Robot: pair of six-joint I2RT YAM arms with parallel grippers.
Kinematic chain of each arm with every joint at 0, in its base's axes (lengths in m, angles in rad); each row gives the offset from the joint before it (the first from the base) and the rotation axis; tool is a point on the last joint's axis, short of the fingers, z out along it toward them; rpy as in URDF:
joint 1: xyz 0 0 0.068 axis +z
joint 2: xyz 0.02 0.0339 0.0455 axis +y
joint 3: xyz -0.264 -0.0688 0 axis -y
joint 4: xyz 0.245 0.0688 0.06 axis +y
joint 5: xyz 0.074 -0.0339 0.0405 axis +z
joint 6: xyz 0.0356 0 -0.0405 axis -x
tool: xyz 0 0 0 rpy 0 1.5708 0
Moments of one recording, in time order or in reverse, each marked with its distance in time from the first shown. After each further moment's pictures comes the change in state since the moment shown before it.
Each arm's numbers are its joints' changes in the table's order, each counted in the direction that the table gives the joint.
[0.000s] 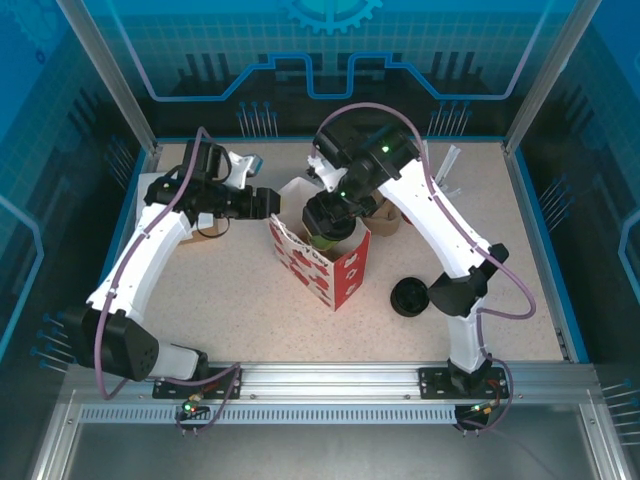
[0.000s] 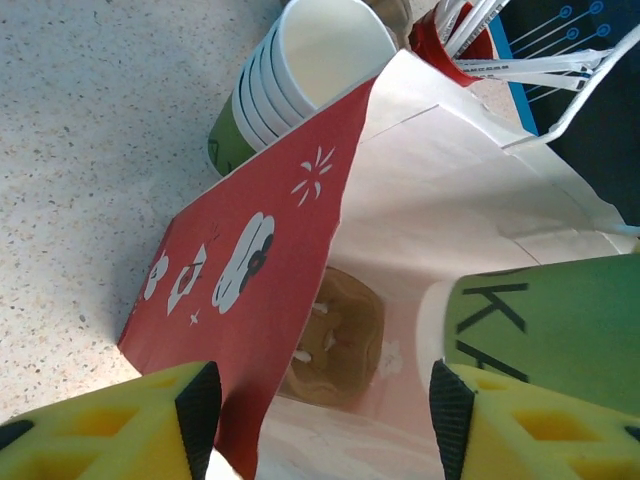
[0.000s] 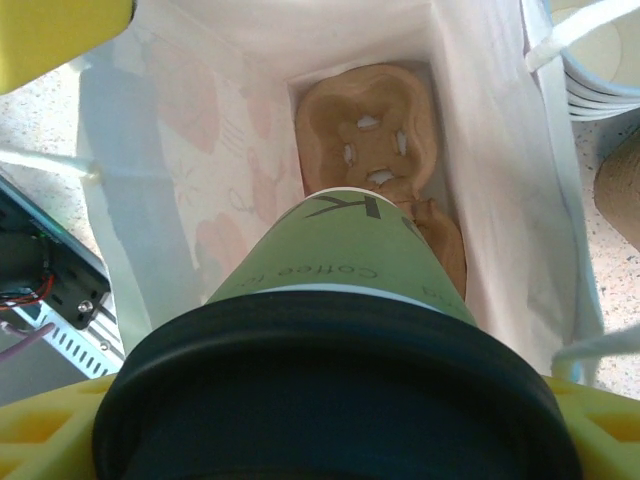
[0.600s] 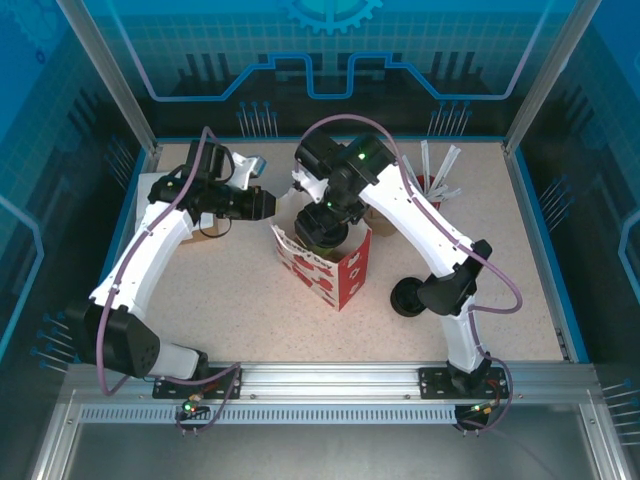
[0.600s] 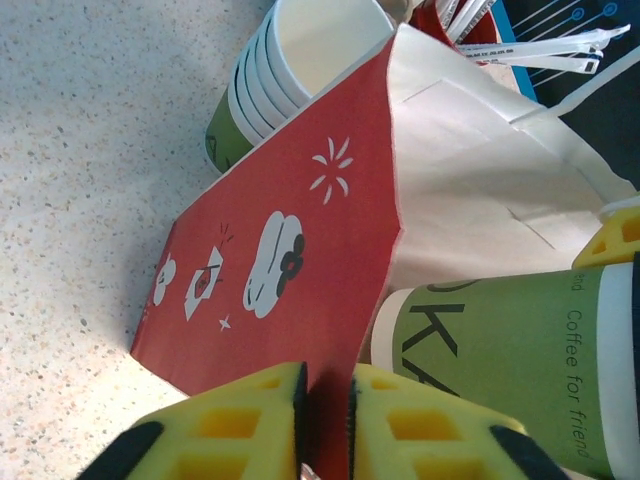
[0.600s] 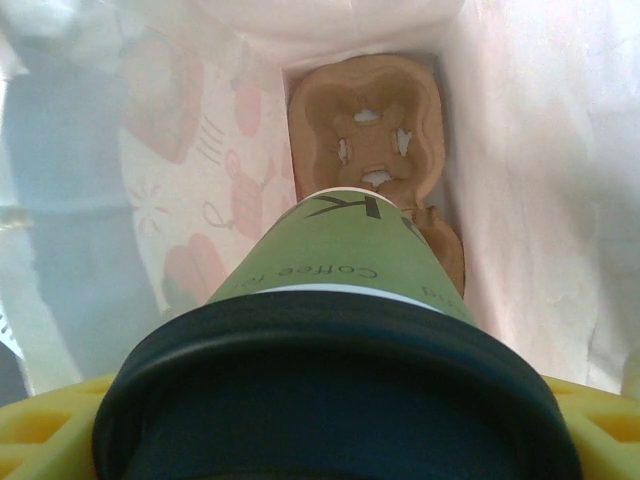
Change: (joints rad) left arm -0.009 0.018 0.000 0.000 0.001 -0.038; right arm 0.052 0.054 -0.013 0.000 -0.063 0.071
